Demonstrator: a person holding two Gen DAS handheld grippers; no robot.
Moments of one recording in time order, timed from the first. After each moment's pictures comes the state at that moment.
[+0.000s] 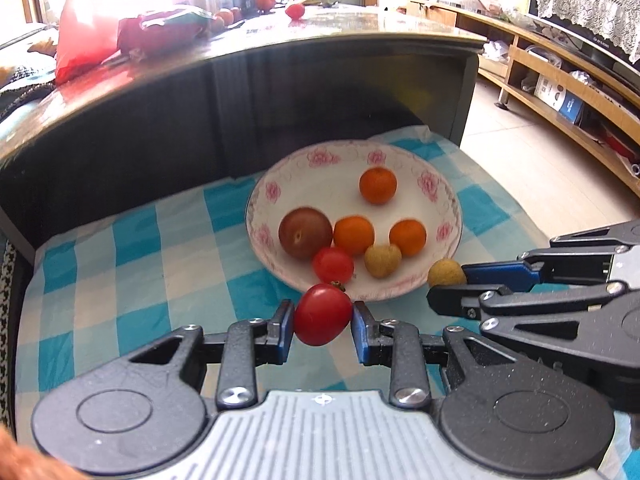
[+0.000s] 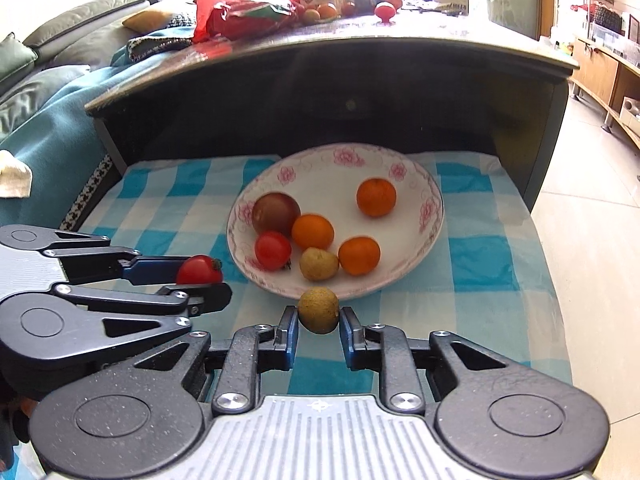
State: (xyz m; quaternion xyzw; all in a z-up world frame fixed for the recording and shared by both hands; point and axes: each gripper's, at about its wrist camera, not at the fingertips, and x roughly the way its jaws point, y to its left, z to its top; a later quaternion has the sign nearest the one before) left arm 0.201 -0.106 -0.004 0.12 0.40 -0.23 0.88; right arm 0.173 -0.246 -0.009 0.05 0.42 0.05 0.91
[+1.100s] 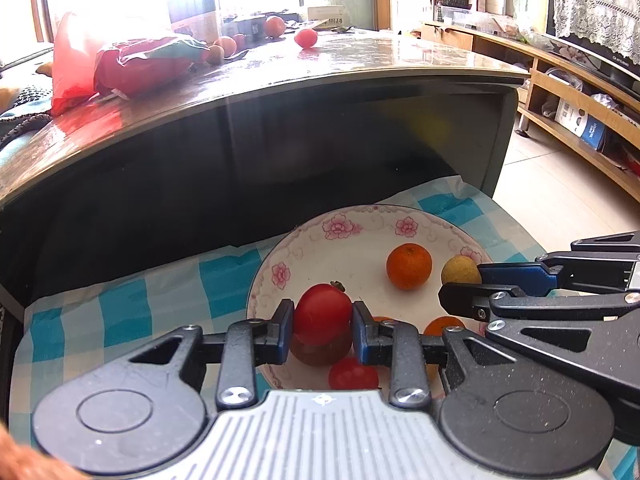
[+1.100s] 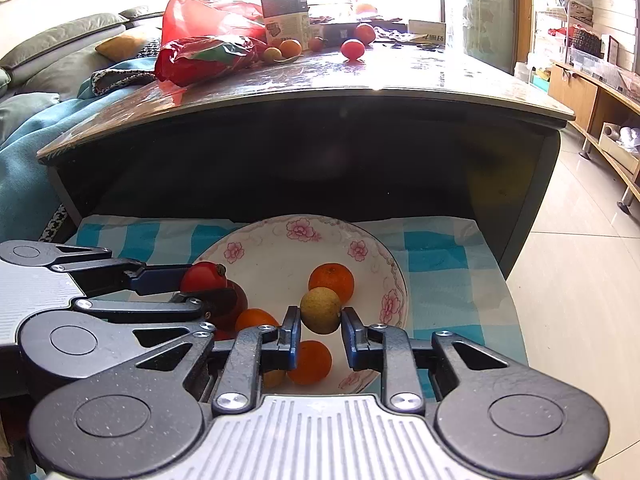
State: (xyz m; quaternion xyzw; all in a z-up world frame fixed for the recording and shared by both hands) left arm 0.262 -0.137 -0.009 0.12 0.37 -0.22 0.90; right arm 0.228 -0.265 -0.003 0.04 0.38 0.01 0.92
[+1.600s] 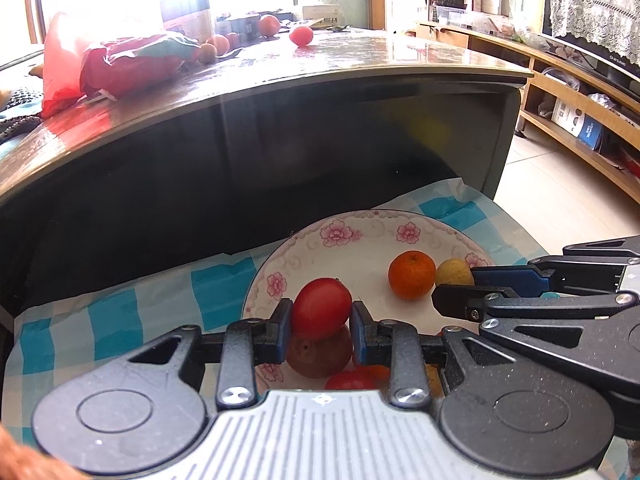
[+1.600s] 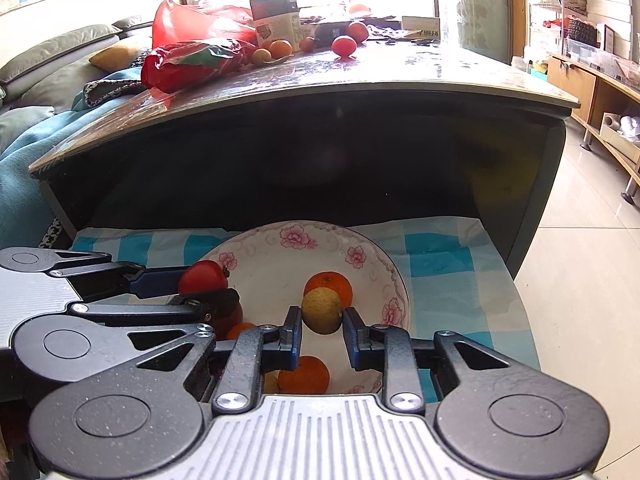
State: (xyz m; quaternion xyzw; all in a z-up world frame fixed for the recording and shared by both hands) left arm 0.275 -0.140 -0.015 0.12 0.37 -0.23 0.90; right arm 0.238 -0.271 -0.012 0.06 0.38 0.01 0.93
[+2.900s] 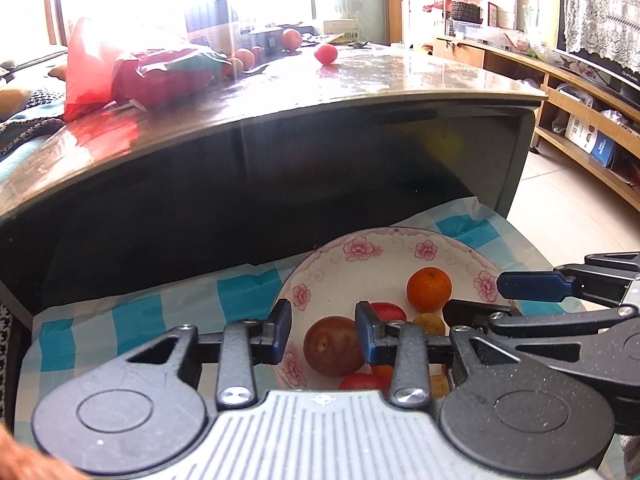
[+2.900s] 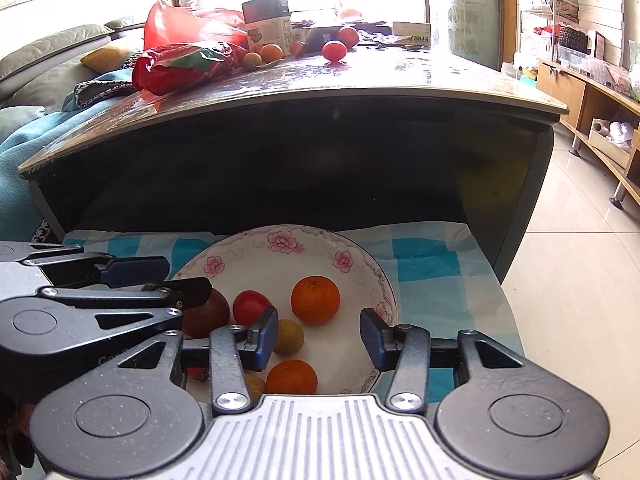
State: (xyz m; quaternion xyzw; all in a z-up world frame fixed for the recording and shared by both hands) left arm 0.270 -0.127 0.001 0.11 0.35 -0.20 0.91; right arm 0.236 -0.270 -0.009 0.04 0.37 -0.01 0.93
